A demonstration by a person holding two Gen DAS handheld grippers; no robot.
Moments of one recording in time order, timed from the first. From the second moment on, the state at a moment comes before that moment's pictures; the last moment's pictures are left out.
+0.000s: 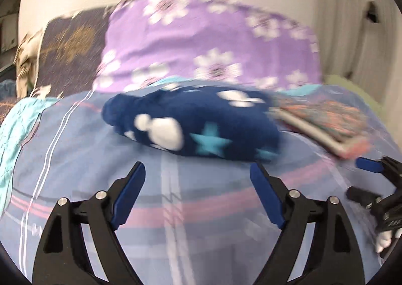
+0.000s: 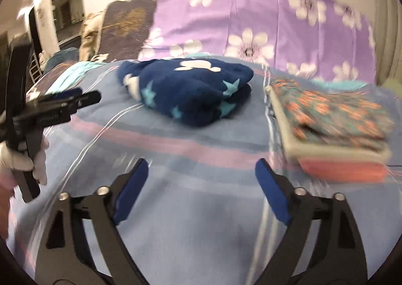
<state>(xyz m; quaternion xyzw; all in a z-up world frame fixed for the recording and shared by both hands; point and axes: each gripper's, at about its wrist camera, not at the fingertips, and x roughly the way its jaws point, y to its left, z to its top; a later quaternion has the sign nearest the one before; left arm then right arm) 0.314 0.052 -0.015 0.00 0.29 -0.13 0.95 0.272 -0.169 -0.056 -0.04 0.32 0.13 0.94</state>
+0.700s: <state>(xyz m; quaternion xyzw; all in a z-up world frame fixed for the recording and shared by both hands) 0.066 -0.029 0.058 0.00 0.22 -0.07 0.97 0.058 -0.232 0.017 0.05 0.26 0.04 0.96</state>
